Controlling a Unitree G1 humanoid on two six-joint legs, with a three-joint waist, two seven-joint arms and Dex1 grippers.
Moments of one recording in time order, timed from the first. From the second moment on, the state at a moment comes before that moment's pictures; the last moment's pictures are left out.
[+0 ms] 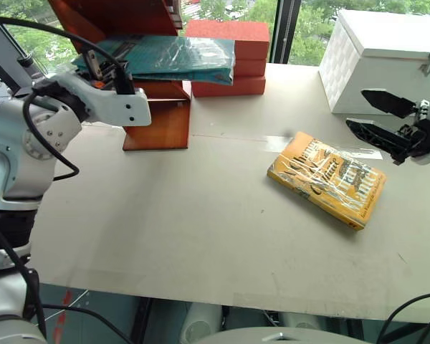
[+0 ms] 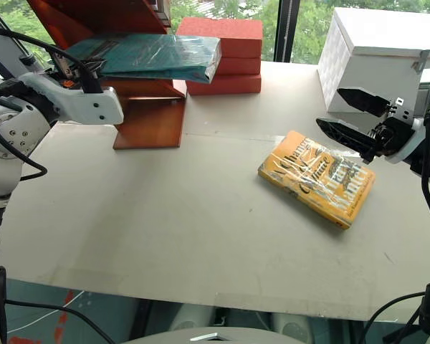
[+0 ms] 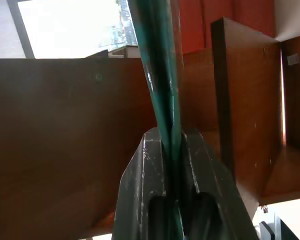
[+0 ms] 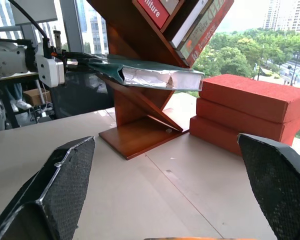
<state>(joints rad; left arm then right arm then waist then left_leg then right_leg) -0.59 1.09 0.03 -0.04 0.59 -0.15 -0.54 -0.46 -0.78 -0.37 -0.19 0.93 0.59 0.93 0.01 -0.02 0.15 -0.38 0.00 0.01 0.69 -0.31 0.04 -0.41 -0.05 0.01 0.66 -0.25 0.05</state>
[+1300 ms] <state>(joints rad) -0.31 1.13 0.28 -0.14 0.56 0.09 -0.54 -0.44 -0.73 -0.36 -0.18 0.87 0.56 0.92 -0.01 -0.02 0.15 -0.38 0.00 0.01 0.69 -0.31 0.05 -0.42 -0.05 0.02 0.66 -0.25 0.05</state>
